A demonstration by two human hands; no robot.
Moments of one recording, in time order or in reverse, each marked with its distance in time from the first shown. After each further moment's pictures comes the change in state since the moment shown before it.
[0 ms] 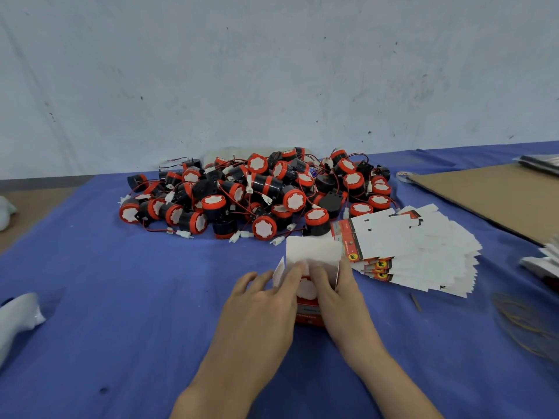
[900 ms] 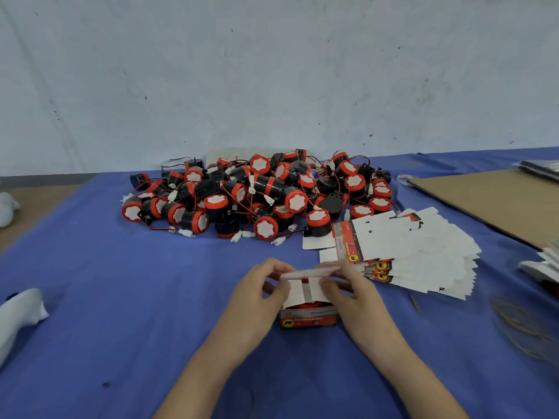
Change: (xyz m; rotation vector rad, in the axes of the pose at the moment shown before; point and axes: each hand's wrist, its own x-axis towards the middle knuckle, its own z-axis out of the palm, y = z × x) left_hand 0.012 -0.027 0.018 -0.850 -0.138 -0.441; right_hand -0.004 -0.005 -0.027 -0.146 -0.119 -0.104
